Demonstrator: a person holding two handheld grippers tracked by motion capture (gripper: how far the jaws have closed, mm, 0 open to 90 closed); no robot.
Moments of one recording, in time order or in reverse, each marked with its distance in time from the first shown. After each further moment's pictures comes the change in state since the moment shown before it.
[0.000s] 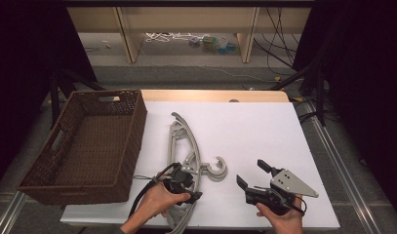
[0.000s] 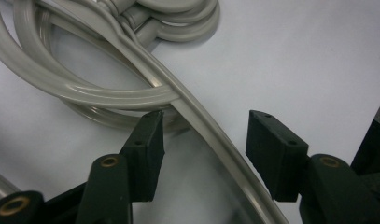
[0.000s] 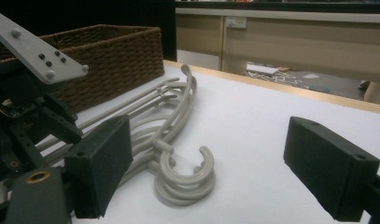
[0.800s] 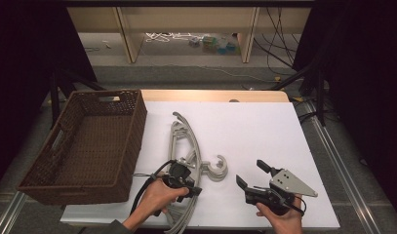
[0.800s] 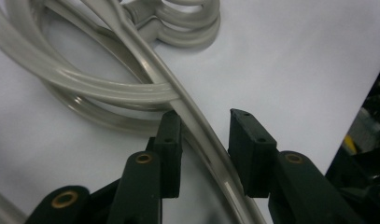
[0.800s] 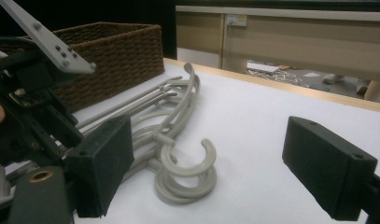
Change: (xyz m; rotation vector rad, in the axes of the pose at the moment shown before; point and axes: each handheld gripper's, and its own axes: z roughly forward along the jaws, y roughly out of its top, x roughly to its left) left arm 0.013 -0.001 -0.006 -0.059 -0.104 -0.179; right arm 0.000 -0.001 0.001 -0.003 0.001 0.000
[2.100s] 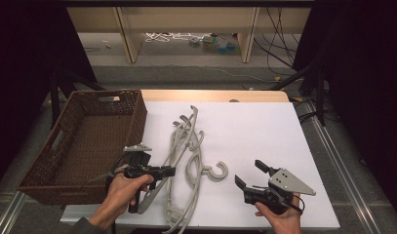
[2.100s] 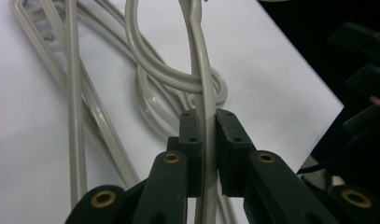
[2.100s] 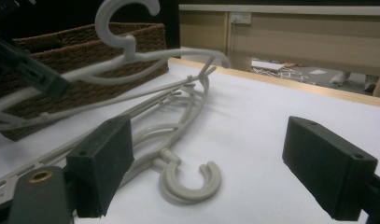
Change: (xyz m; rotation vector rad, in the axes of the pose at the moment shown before) left arm 0.029 -0.017 -0.090 -0.340 -0.071 -0.247; right arm 0.002 -0.001 0.002 0.036 0.023 0.039
